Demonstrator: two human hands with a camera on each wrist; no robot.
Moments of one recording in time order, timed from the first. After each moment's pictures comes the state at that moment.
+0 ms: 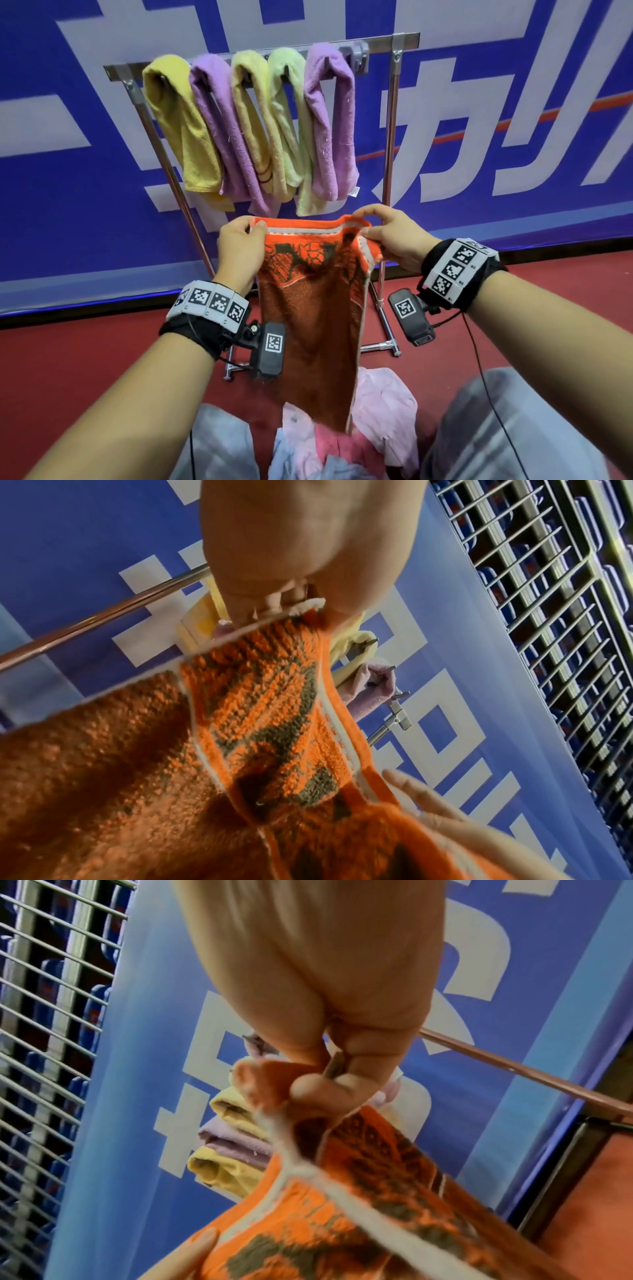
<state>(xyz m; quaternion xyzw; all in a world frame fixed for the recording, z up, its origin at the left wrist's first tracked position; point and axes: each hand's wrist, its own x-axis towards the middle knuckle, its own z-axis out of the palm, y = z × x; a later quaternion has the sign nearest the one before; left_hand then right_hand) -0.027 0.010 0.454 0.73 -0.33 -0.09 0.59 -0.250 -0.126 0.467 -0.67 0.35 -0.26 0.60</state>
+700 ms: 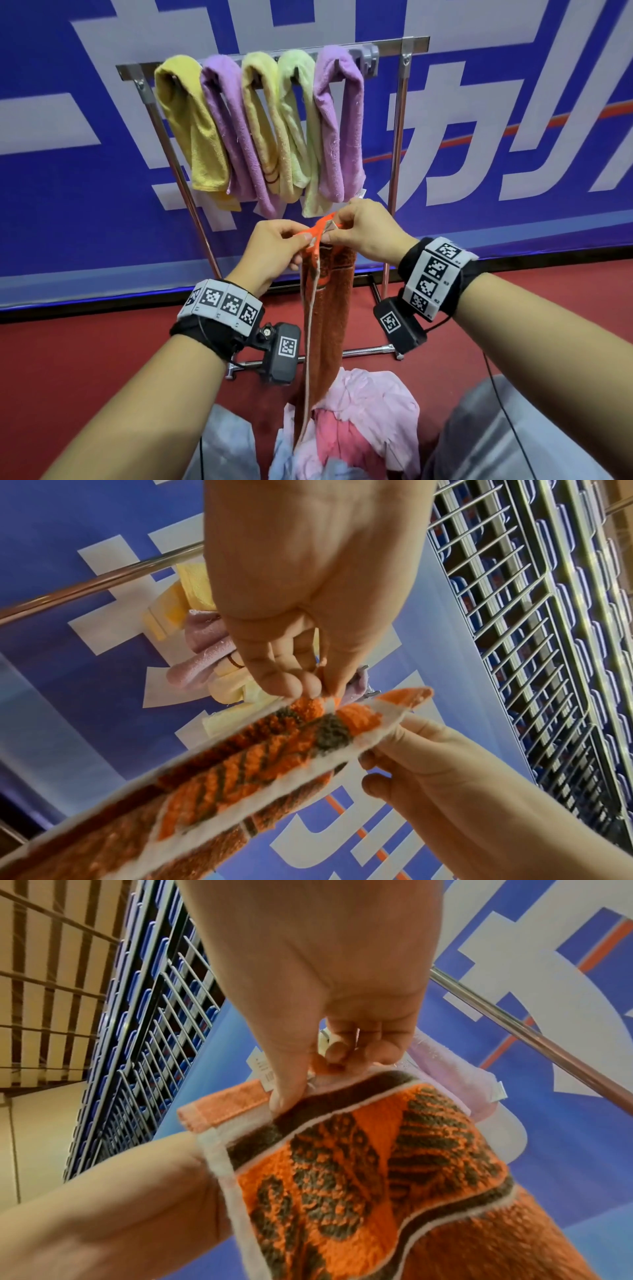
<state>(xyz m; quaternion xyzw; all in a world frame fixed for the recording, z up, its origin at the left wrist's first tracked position) -0.065 0.015 0.473 0.68 -0.44 -0.24 0.54 -0.216 -0.098 0.492 -0.89 0.25 -0.26 0.28</state>
